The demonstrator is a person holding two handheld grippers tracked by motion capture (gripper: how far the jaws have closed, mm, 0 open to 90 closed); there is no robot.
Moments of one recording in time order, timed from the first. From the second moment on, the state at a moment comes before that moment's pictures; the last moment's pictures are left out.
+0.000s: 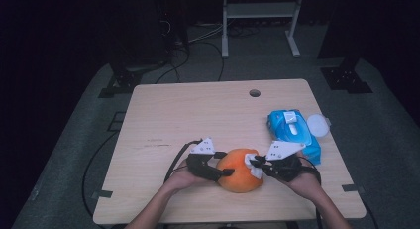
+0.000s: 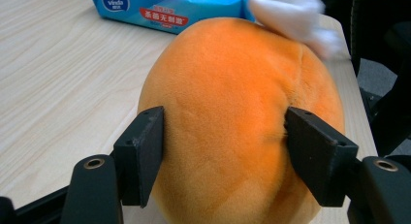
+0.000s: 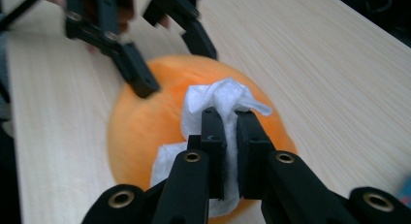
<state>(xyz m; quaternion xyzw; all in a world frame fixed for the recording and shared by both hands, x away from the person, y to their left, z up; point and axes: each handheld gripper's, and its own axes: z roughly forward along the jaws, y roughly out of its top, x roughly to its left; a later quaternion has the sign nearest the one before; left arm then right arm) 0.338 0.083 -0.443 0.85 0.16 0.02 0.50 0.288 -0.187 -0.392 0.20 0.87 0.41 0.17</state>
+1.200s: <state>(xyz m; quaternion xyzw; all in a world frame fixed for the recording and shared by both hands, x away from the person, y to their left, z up) 0.338 0.085 -0.445 0.85 0.16 0.03 0.50 0.315 -0.213 -0.408 0.27 0.86 0.41 0.14</state>
